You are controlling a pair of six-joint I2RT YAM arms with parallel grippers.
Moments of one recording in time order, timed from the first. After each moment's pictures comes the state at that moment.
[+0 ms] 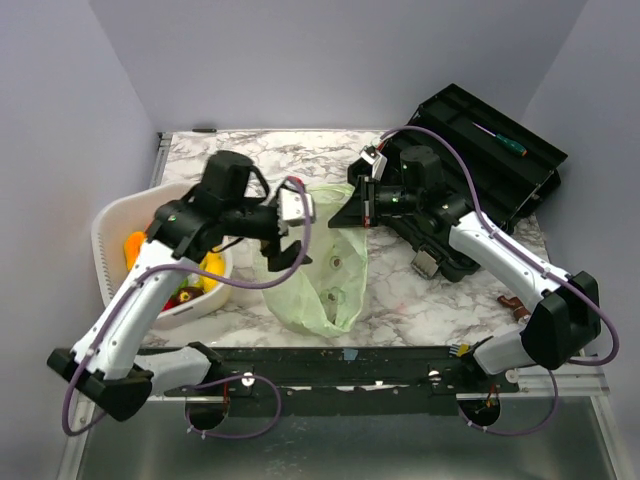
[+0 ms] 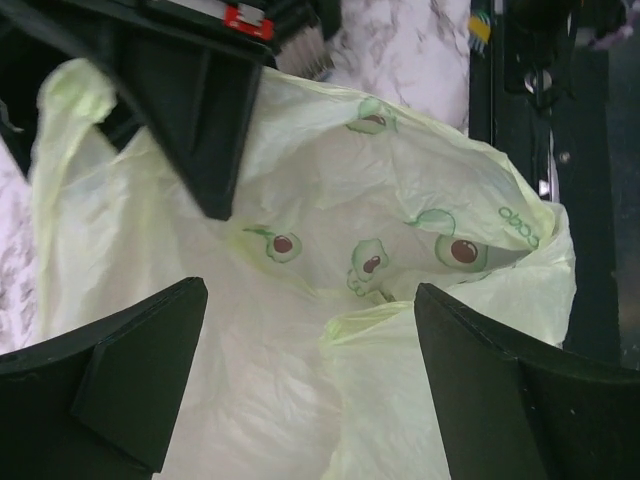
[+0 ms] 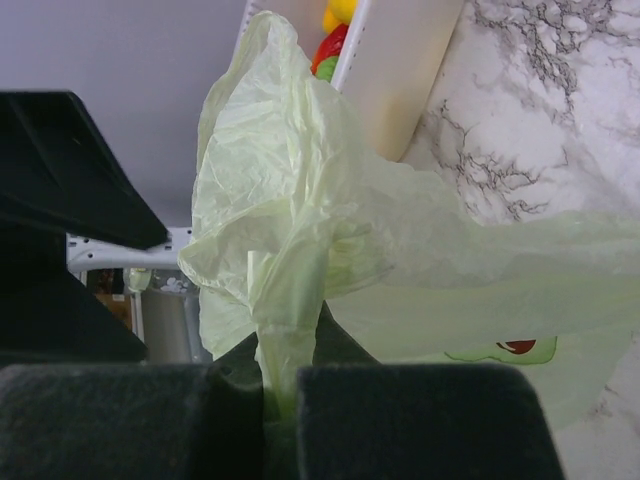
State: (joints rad) left arm -0.48 1.13 1.46 -0.95 0.81 0.62; right arm 0.55 1.45 1.21 -0.17 -0.80 0.64
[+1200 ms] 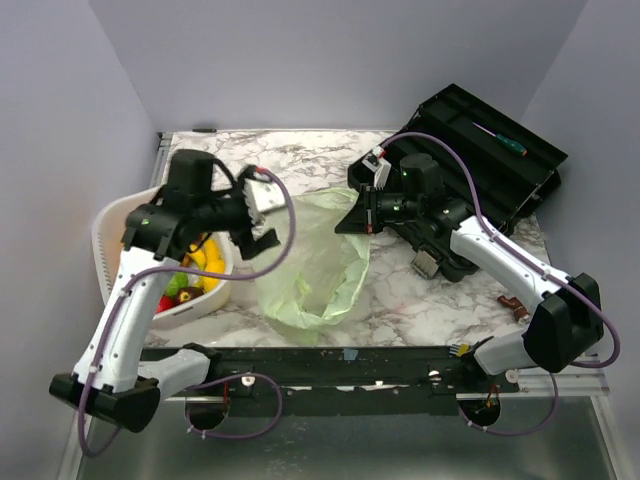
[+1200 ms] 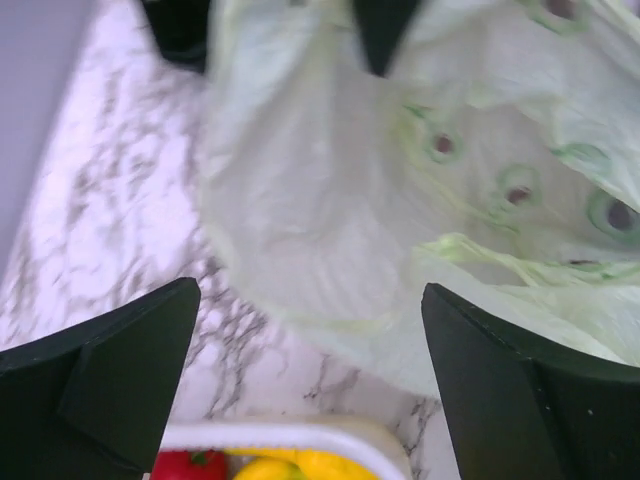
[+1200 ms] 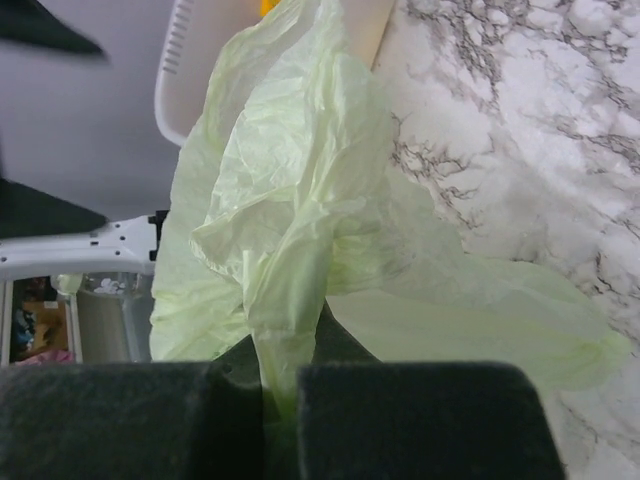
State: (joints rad) left arm -0.46 1.14 1.40 -1.06 0.63 0.85; right arm 0.54 1.43 1.16 -0.20 -0.73 0.51
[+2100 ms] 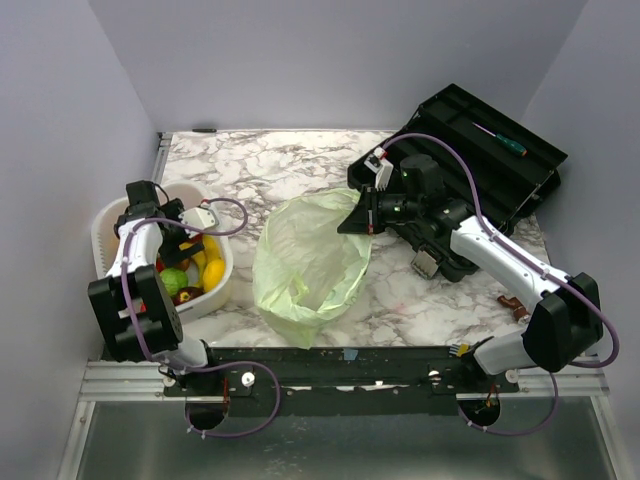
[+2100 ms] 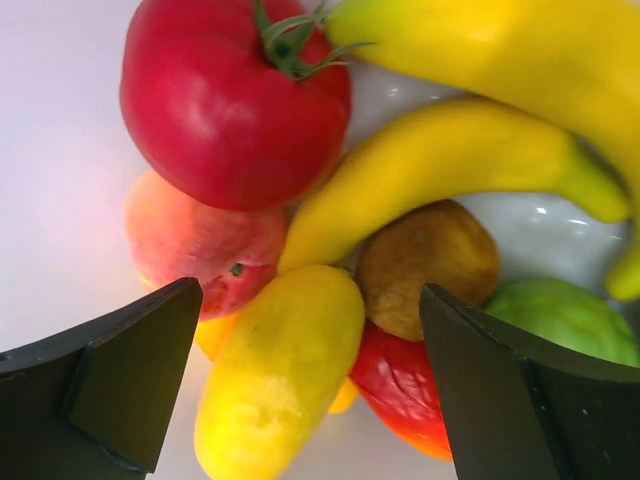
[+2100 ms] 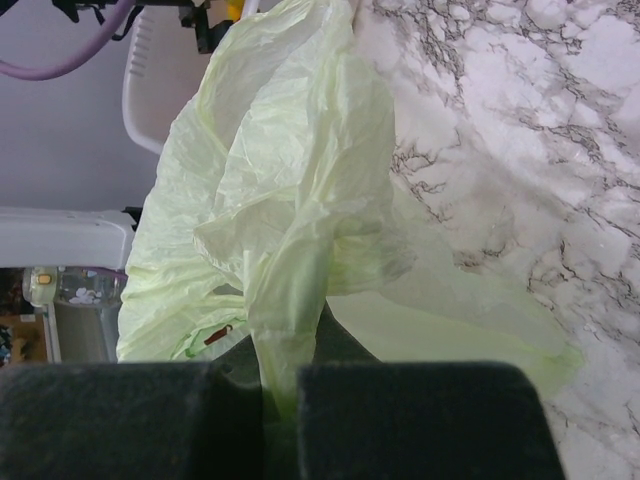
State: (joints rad) left arm 0.34 1.46 1.01 -0.67 0.23 1.37; right arm 0.53 1.43 1.14 -0.23 -0.69 0.47
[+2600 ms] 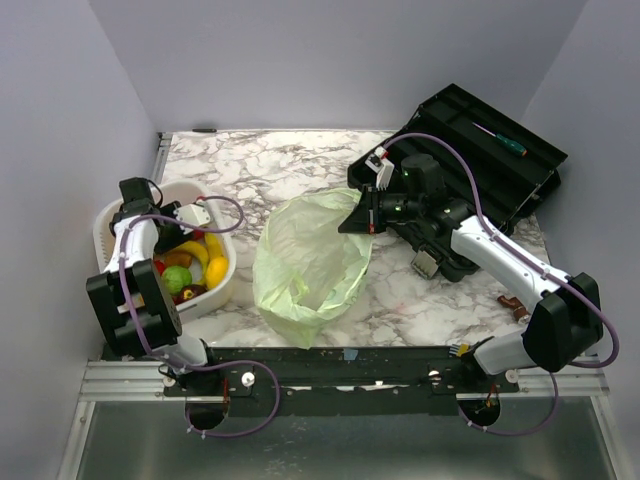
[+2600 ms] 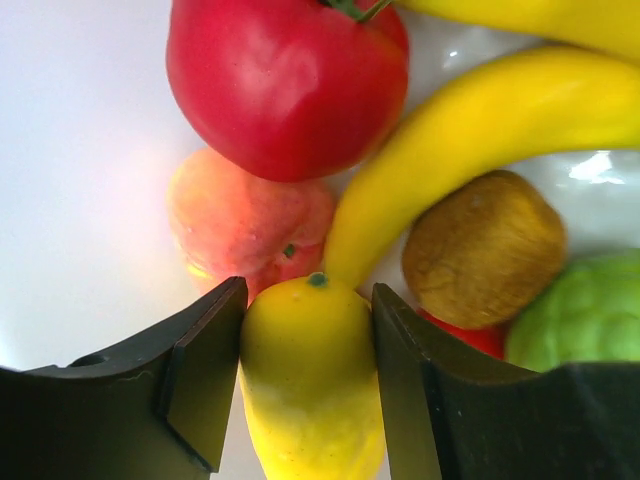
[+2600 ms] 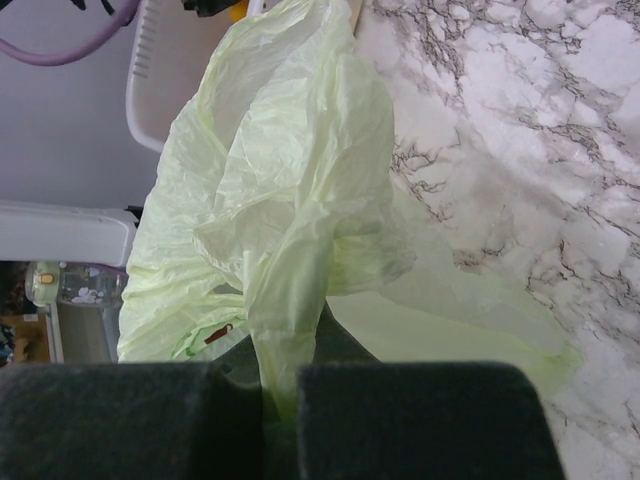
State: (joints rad) left arm 0.37 1.54 1.03 -0.52 0.18 1.46; right arm 0.52 1.43 1.14 -0.23 -0.69 0.47
